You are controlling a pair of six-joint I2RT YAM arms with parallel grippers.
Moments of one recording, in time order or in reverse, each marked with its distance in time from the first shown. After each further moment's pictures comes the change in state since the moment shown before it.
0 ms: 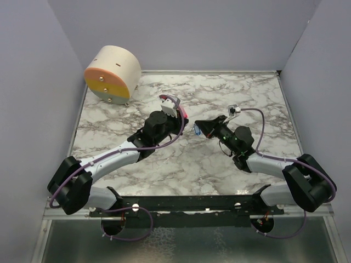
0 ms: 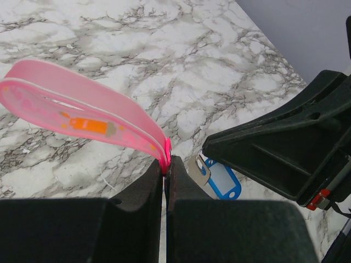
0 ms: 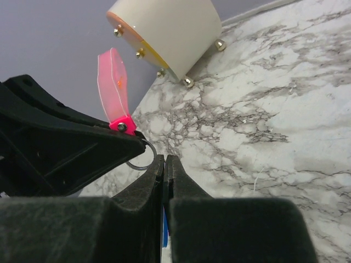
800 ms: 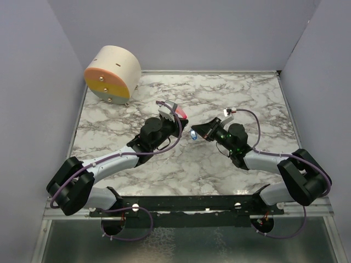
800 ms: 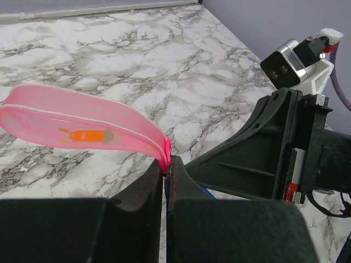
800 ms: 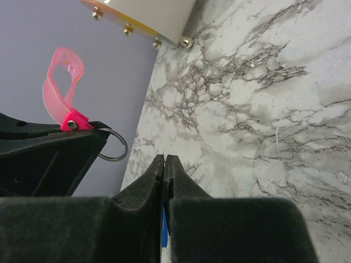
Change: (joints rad) left arm 0.000 -0.013 -0.133 0.247 0.019 0.040; right arm 0.000 0.067 0.041 -0.155 -0.031 0.319
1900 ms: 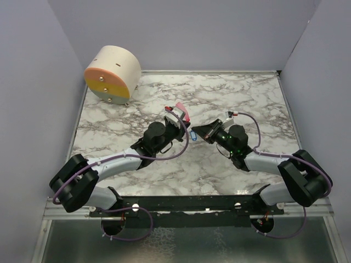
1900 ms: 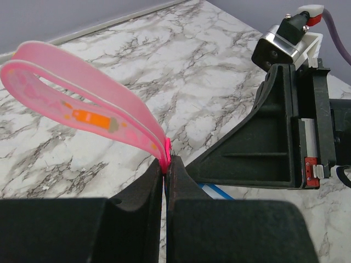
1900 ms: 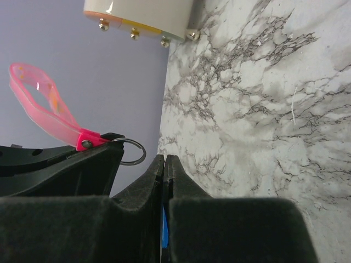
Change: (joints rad) left arm -0.048 0.035 -0.032 0.089 -0.018 0.210; right arm 0.000 -0.008 -0.024 -0.009 0.000 0.199
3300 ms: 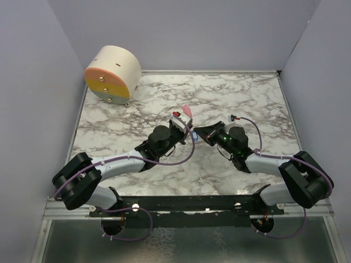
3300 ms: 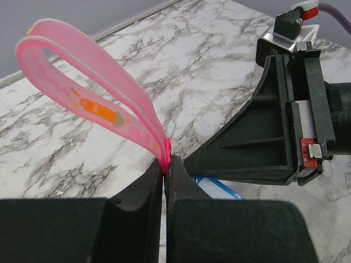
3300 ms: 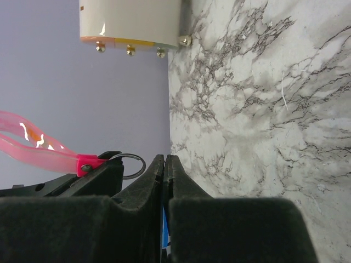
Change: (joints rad) left arm -0.070 0.029 0.000 0.024 -0.082 0.141; right arm -0.003 -0.023 -0.029 -0.037 0.057 0.159
